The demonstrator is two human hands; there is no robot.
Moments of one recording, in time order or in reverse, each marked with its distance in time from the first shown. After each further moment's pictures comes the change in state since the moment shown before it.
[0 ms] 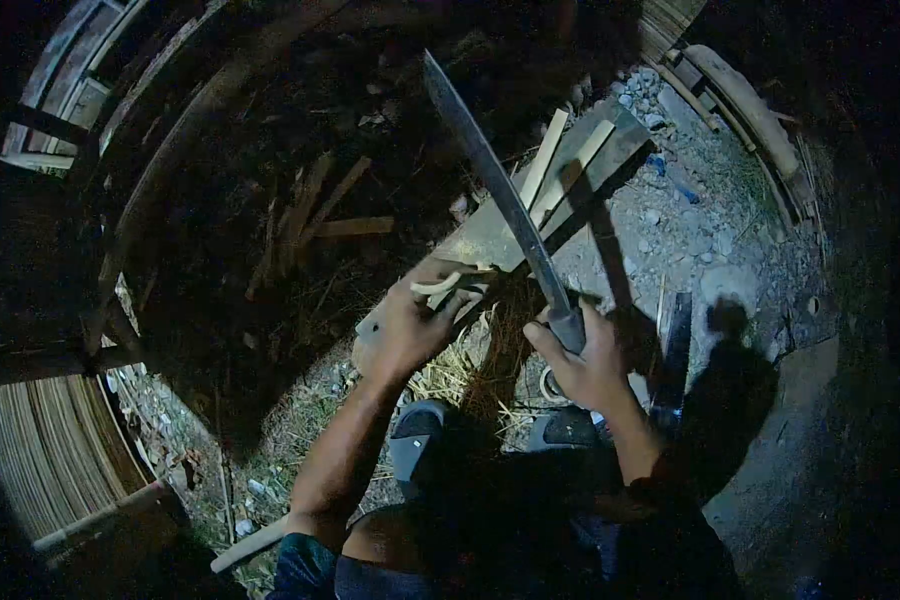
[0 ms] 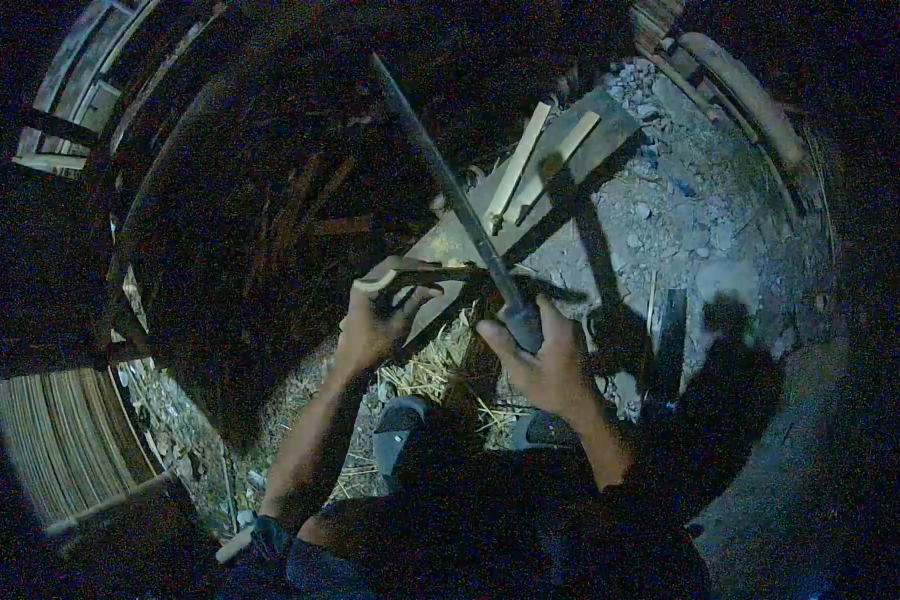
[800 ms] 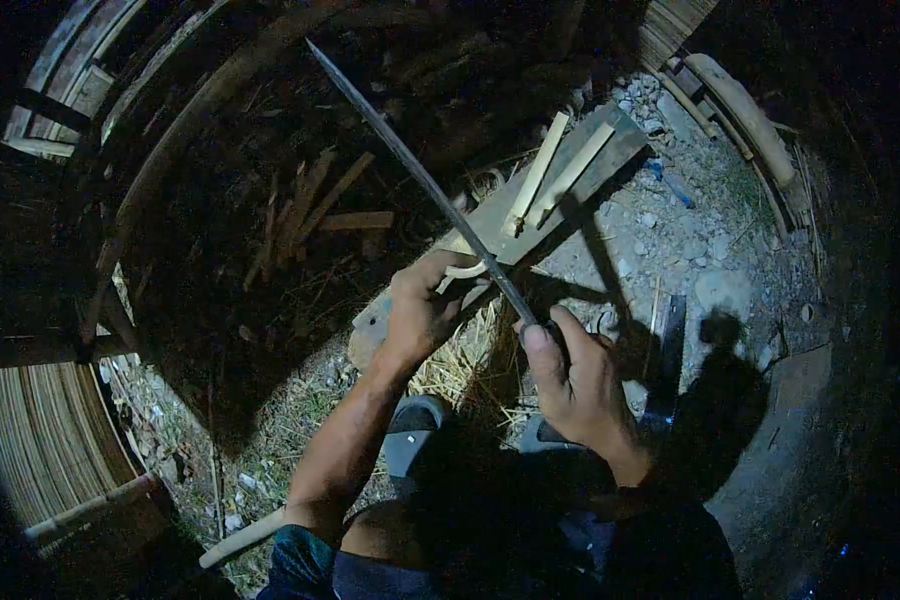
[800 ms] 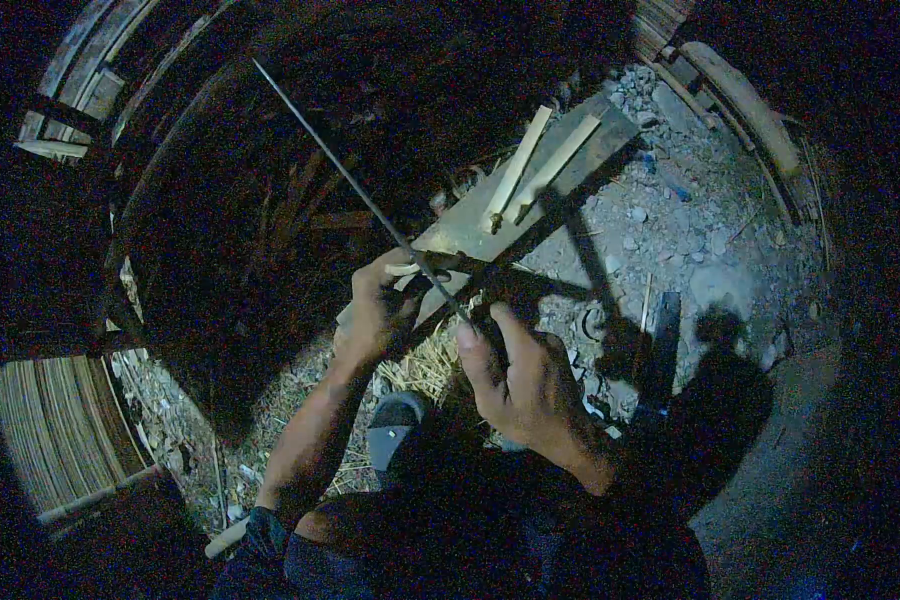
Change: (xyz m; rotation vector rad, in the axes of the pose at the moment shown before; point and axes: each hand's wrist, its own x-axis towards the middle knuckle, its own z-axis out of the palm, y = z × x) left_hand -0.002 -0.005 0.009 -0.083 0.032 0.003; right_hand -0.022 -0.066 -0.001 -0.178 -0.081 -0.155
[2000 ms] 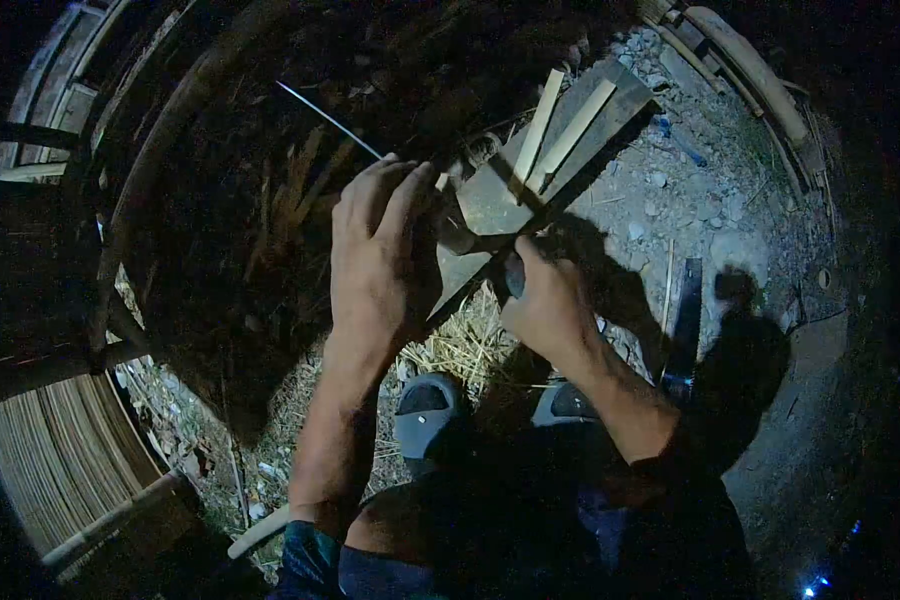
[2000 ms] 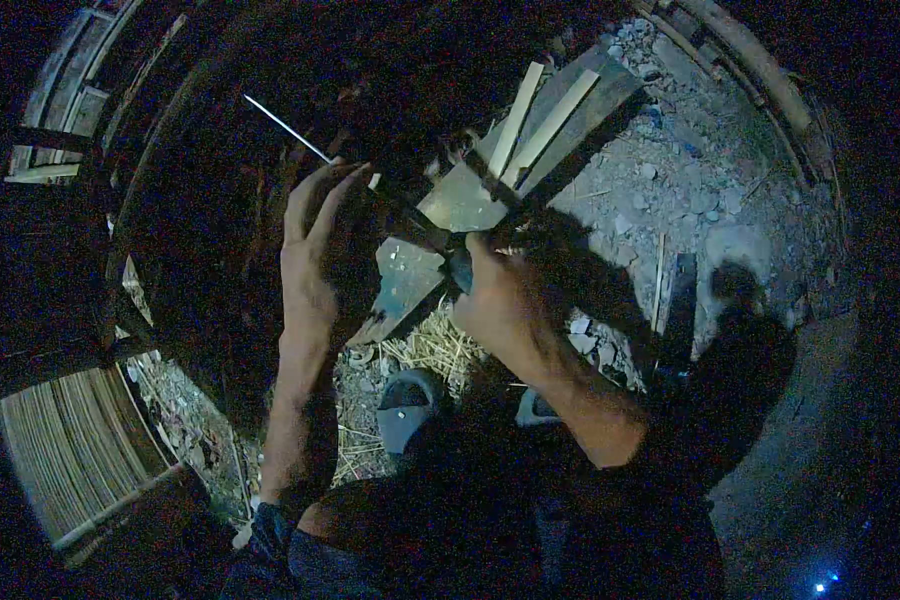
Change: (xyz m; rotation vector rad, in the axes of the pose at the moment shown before) left_hand 0.032 0.075 -0.032 0.698 0.048 0.143; right_hand 0.047 0.060 0.041 -0.223 -0.066 0.134
